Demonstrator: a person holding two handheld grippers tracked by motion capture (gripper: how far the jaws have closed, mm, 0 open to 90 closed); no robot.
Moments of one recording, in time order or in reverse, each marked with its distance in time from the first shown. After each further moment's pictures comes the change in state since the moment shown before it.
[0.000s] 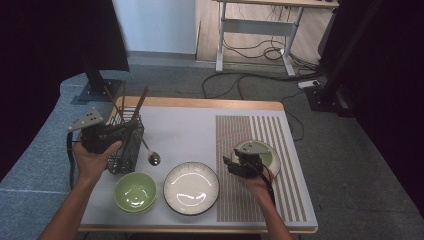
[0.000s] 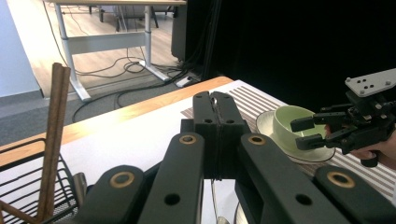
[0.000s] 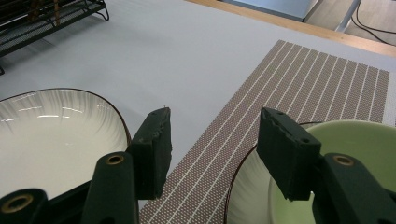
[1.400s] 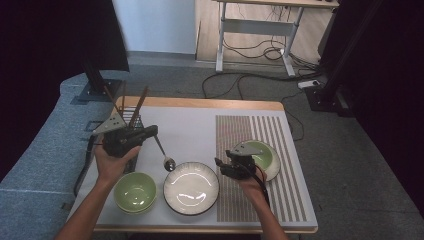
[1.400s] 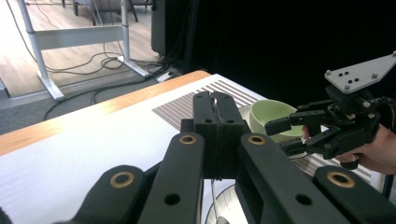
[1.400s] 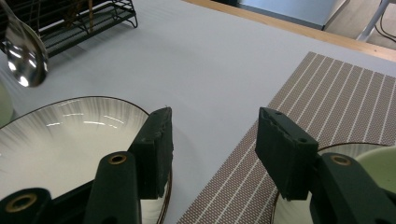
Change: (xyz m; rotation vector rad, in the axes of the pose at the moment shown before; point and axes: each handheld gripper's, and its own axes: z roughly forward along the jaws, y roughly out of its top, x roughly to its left) left arm -0.029 -0.007 0.037 0.025 -0.079 0.007; right arm 0.022 0.008 0.004 -0.018 0.064 -0.020
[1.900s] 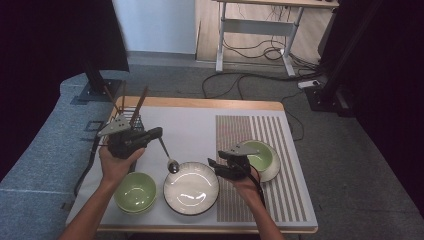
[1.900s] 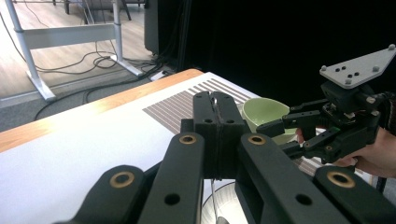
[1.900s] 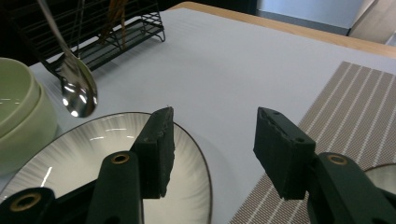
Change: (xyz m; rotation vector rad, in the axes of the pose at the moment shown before) left arm -0.007 -0.001 0.006 0.001 -0.026 0.005; right arm 0.017 0.009 0.002 -0.029 0.081 0.030
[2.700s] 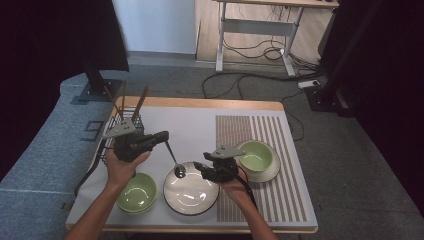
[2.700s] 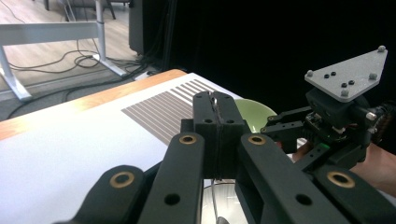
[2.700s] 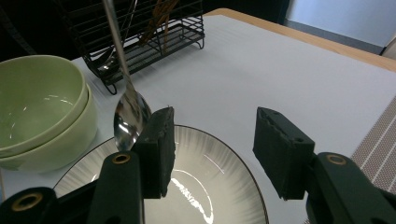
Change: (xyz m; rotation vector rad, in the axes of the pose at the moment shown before) left arm -0.011 -0.004 0.011 -0.006 -0.065 -0.026; right arm 0.032 0.012 0.013 -0.008 0.089 -0.088
